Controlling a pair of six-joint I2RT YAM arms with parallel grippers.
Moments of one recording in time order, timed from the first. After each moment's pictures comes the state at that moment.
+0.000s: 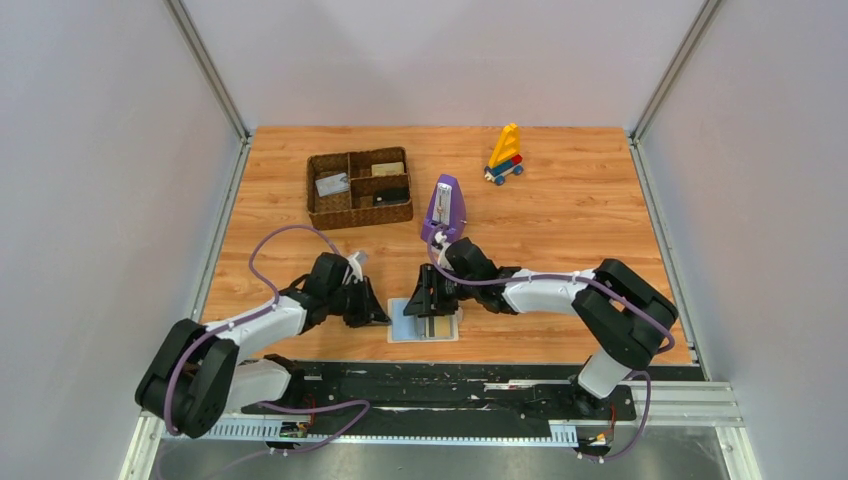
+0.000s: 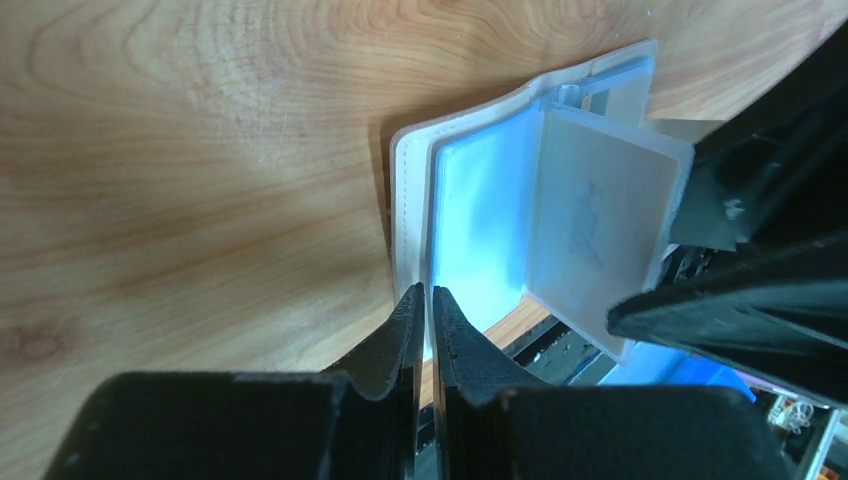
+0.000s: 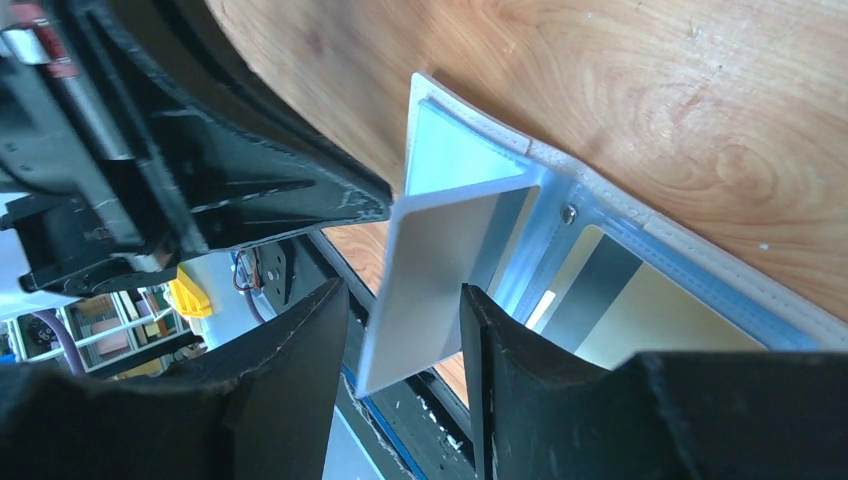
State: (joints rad) left arm -0.46 1.22 0.36 -0.06 0.48 -0.71; right arm 0.86 1.63 0.74 0.20 -0.42 0.89
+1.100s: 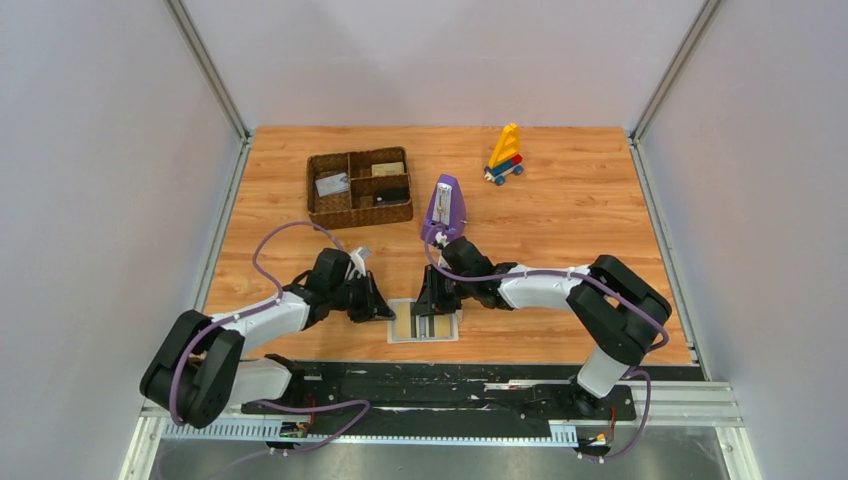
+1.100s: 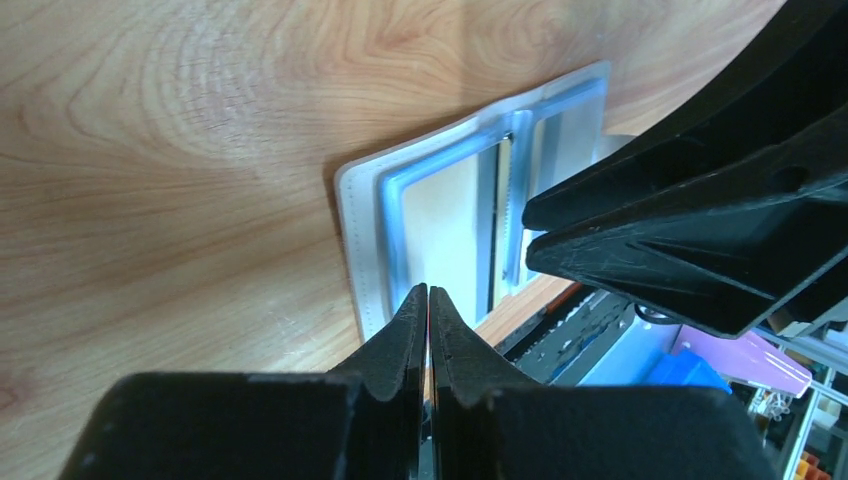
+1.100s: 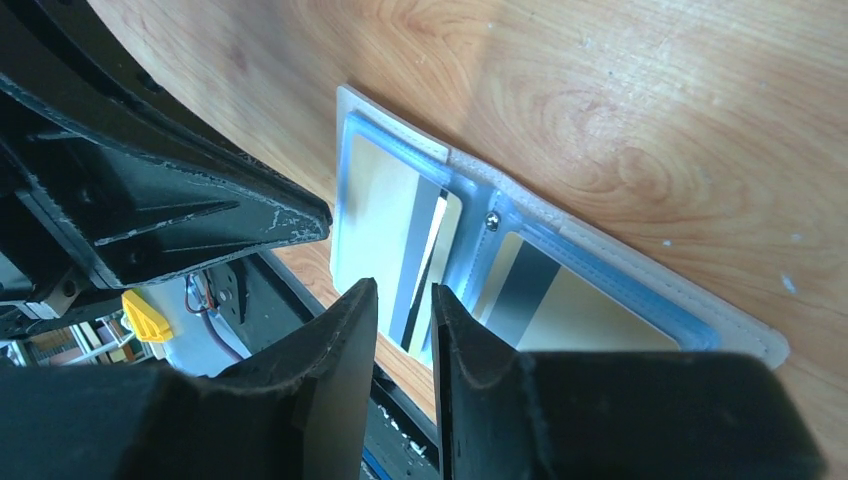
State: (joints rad) left arm -0.46 1.21 0.38 -0.03 0.50 -0.73; right arm 0.85 1.67 0.79 0.09 -0.37 0.84
